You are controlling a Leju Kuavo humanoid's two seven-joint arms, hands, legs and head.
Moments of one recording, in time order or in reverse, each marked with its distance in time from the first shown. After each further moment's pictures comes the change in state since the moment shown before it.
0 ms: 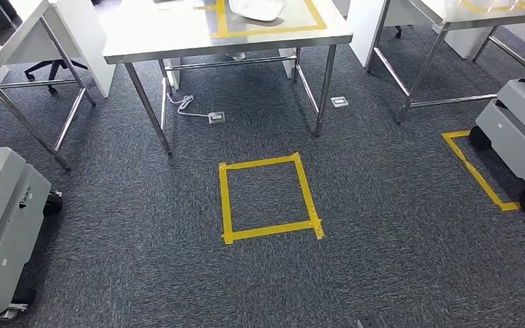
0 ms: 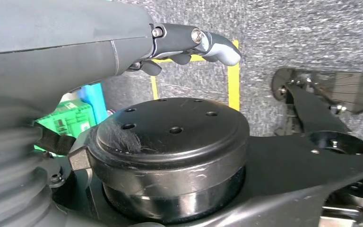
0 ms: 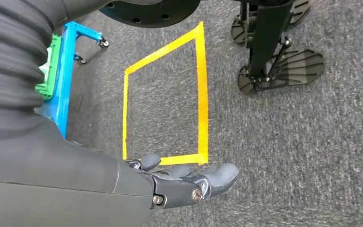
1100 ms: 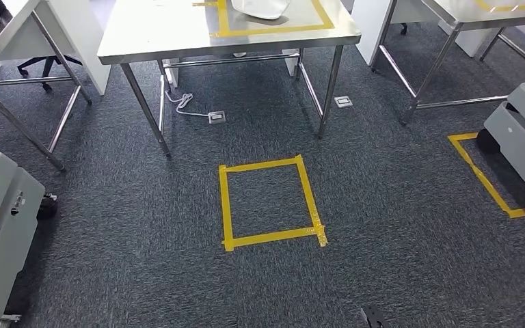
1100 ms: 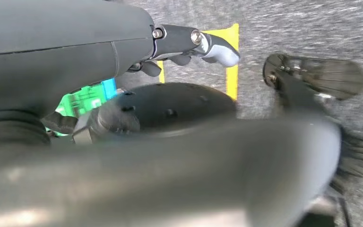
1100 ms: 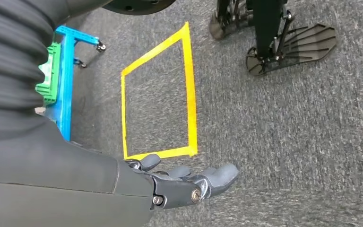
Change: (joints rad) left arm -0.102 0.025 -0.308 0.081 0.411 -0.001 -0.015; right arm -0.074 -0.013 -0.030 0.045 0.032 -0.036 0.046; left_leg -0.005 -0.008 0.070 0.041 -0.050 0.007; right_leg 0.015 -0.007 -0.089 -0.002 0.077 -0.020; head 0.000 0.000
